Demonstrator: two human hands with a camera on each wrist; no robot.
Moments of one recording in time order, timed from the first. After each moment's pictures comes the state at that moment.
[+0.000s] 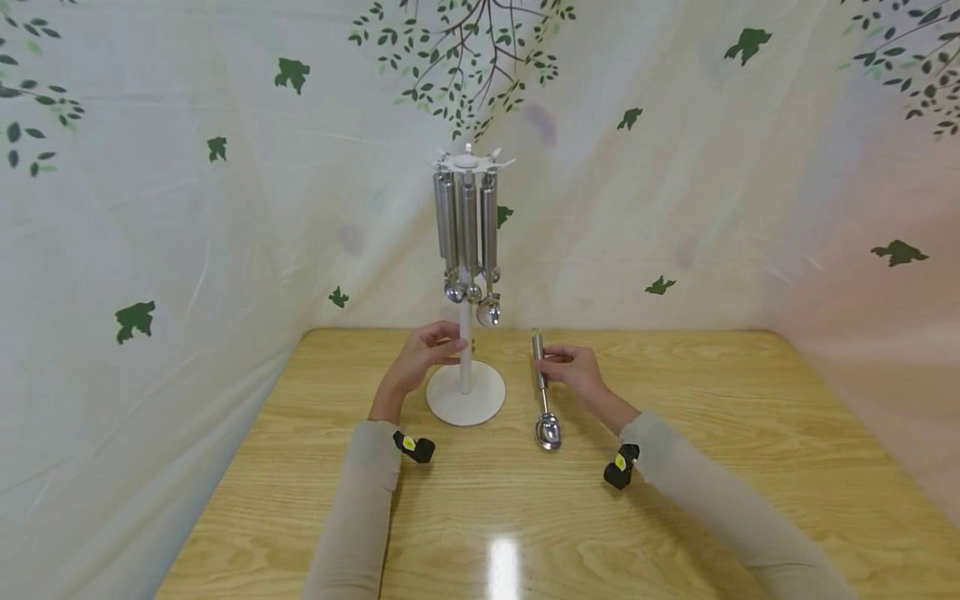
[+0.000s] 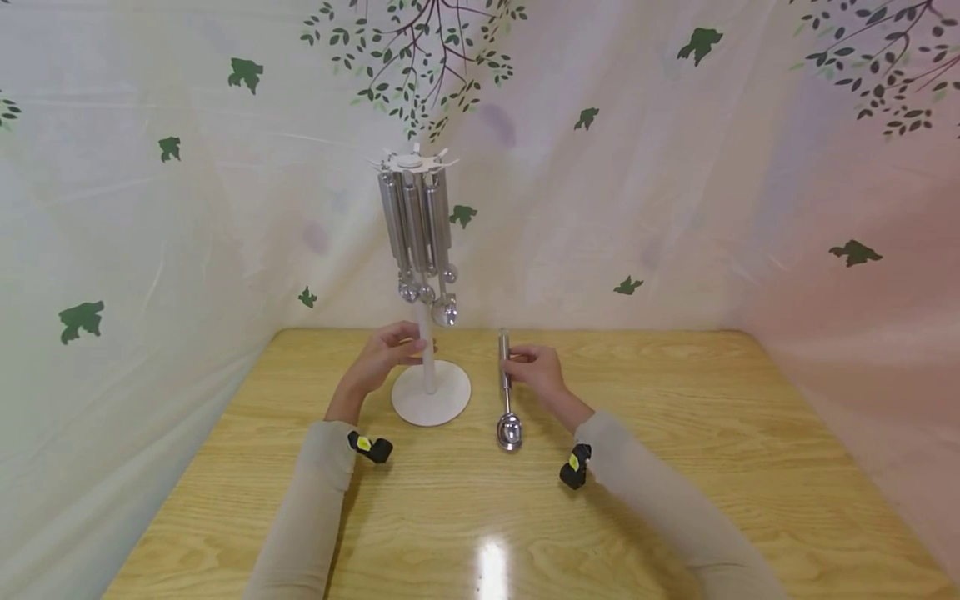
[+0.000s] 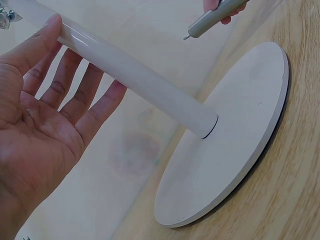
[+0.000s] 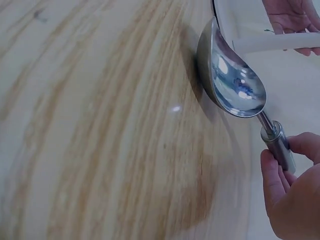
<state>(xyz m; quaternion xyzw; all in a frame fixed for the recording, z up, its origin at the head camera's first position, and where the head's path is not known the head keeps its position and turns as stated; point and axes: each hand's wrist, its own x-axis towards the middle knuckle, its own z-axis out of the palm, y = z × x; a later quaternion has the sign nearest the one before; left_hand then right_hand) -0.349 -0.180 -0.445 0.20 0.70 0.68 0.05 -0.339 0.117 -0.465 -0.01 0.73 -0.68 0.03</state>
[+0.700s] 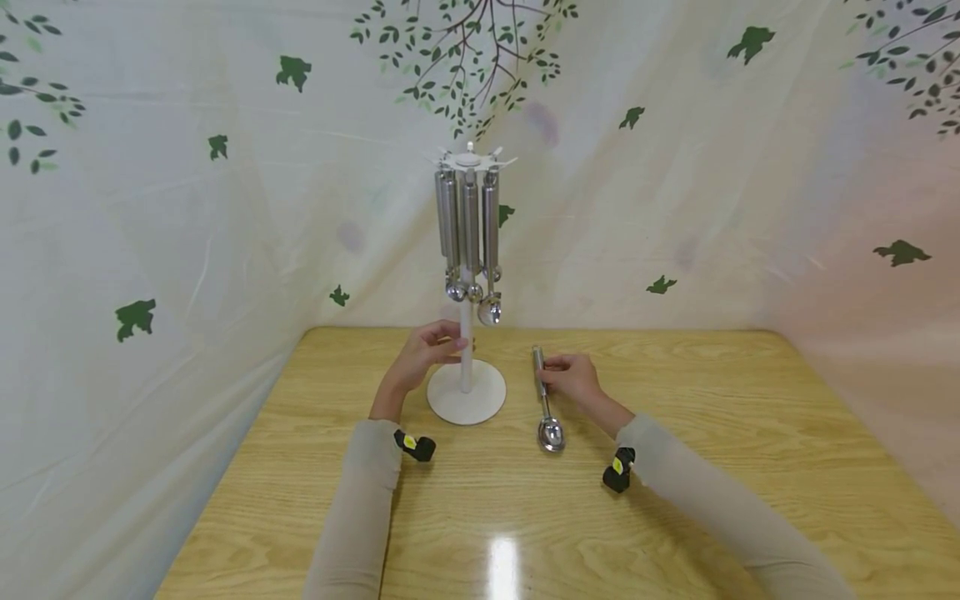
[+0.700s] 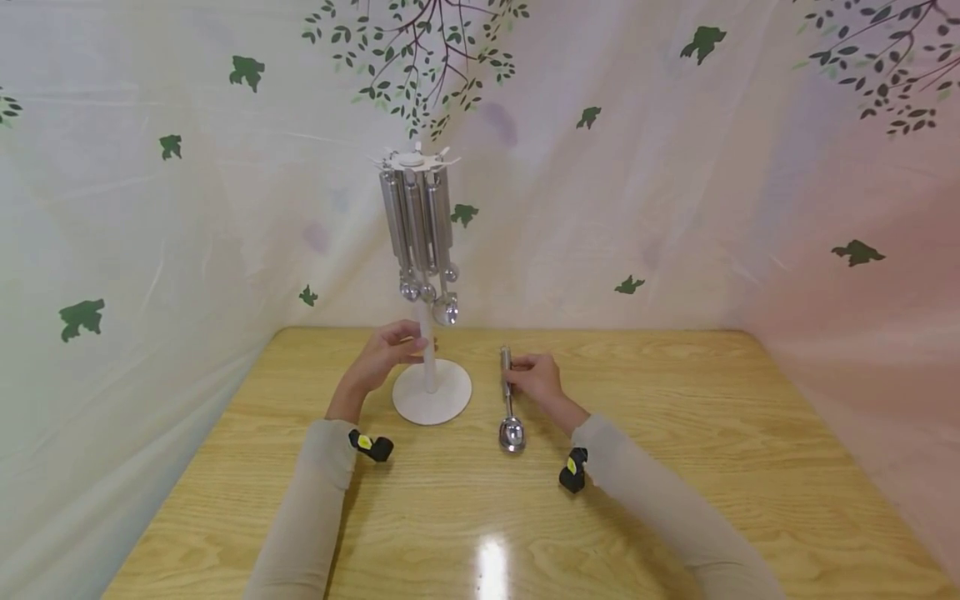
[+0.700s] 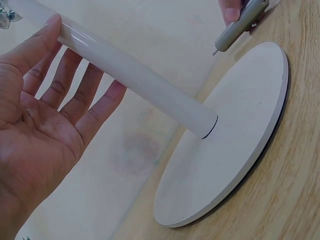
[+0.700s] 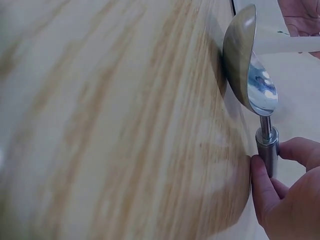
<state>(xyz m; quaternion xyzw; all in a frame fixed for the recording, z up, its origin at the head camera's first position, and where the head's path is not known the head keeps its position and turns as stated) -0.348 -0.180 -0.443 0.21 0.70 0.68 0.05 -0.338 0.115 -0.478 0.01 0.79 -0.61 0.03</state>
